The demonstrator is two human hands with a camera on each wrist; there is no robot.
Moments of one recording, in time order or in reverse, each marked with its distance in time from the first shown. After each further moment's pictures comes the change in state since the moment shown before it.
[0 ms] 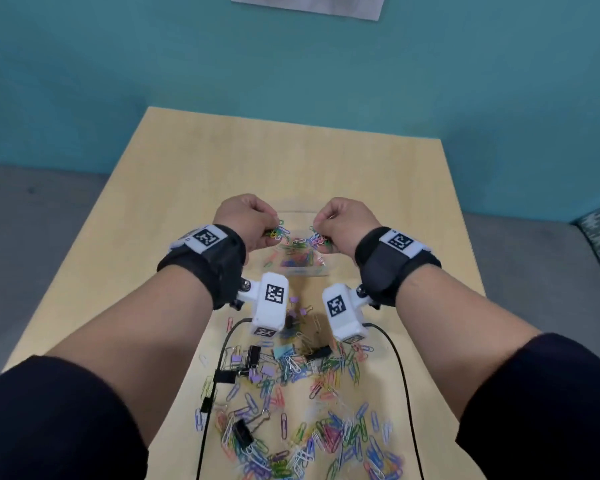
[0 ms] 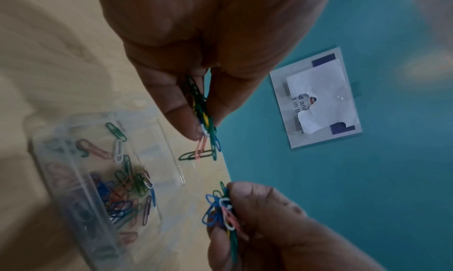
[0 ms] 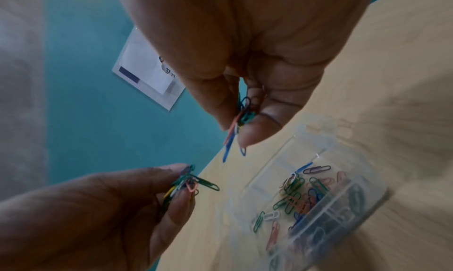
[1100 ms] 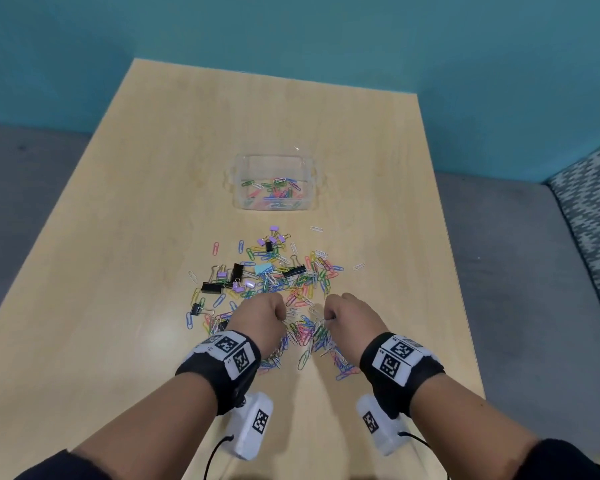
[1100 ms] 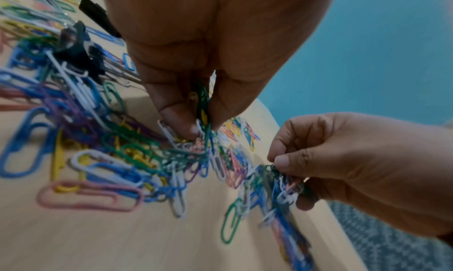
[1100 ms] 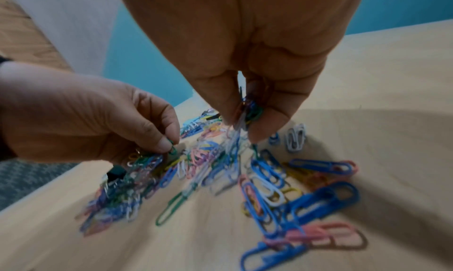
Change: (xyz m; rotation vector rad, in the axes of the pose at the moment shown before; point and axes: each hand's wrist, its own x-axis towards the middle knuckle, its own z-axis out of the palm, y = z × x) left_hand -0.178 -0.183 0.027 0.910 -0.244 0.110; right_hand -0.205 0.171 0.000 -0.800 -0.189 -0.064
